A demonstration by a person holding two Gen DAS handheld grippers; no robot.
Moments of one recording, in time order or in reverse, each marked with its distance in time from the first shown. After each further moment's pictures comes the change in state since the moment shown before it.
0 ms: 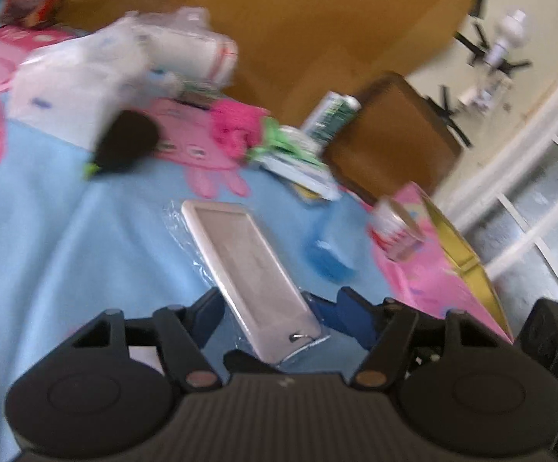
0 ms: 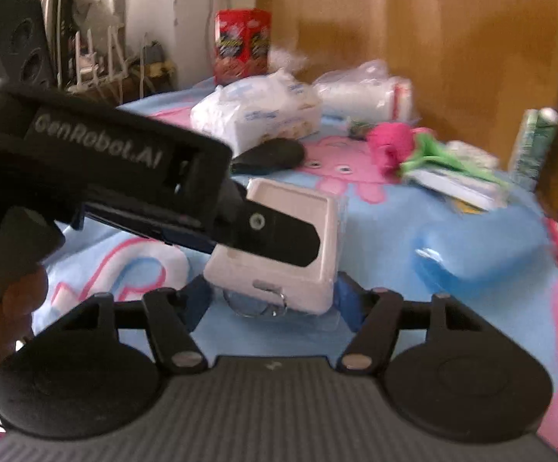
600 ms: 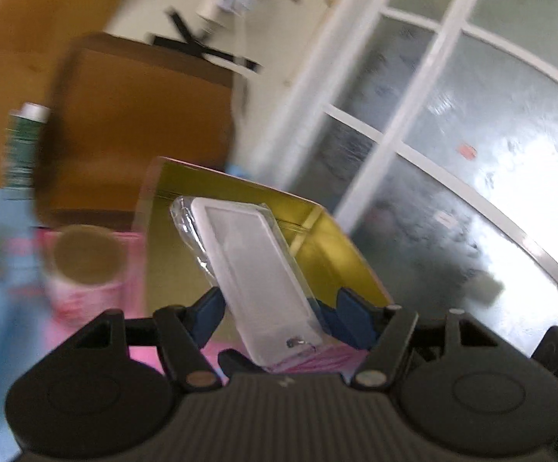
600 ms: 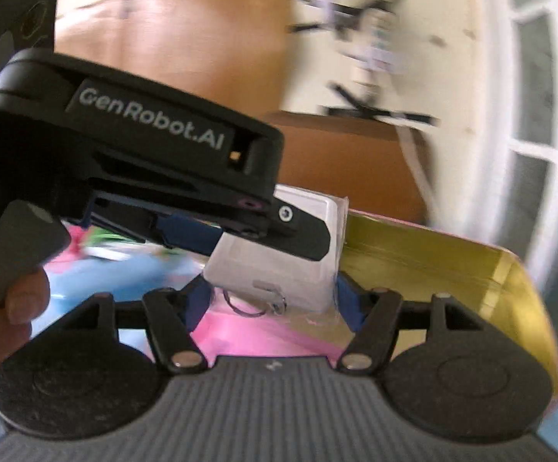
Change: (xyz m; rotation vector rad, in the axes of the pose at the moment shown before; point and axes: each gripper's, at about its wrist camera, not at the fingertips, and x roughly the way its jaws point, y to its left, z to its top) left arm 0.159 -0.273 0.009 0.433 0.118 -0.325; right arm -0.170 -0.166 -0.047 0.230 -0.258 -0.588
